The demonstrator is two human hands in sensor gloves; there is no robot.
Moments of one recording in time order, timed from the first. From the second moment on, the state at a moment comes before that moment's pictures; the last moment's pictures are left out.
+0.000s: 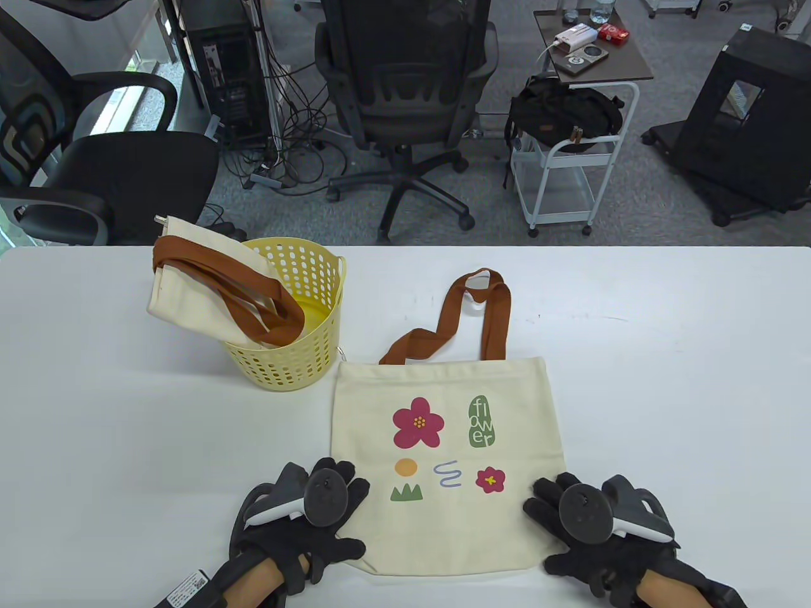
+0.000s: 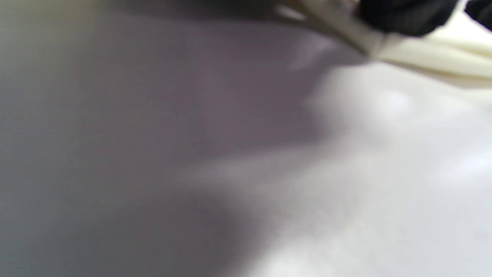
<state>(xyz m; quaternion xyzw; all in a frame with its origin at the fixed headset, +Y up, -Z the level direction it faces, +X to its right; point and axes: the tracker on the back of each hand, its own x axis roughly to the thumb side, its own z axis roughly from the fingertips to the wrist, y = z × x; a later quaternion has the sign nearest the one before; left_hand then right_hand) -0.175 -0.786 -0.230 -0.34 -0.24 0.05 0.91 0.227 -0.783 -0.211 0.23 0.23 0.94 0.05</state>
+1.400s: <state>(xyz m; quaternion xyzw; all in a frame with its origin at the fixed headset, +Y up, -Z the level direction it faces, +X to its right) -0.205 -0.698 -0.268 -0.14 -0.11 0.30 0.94 0.256 -0.701 -0.286 0.17 0.05 0.93 0.32</state>
